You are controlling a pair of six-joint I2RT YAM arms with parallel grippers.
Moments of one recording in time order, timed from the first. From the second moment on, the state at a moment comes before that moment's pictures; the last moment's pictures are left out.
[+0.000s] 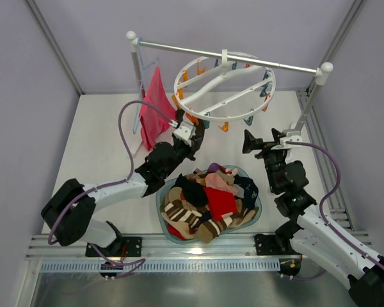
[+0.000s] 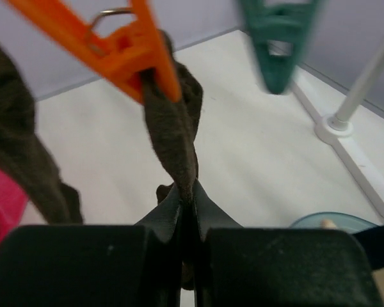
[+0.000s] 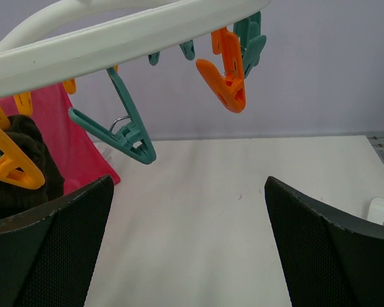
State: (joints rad) left arm -0.77 1.42 0.74 0.67 -0.13 -0.06; right arm 0.56 0.70 0.44 0.51 0.44 0.05
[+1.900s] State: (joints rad) left arm -1.29 1.54 0.73 0.88 -0.47 0.53; right arm 0.87 0.84 0.85 0.18 0.38 -0.03
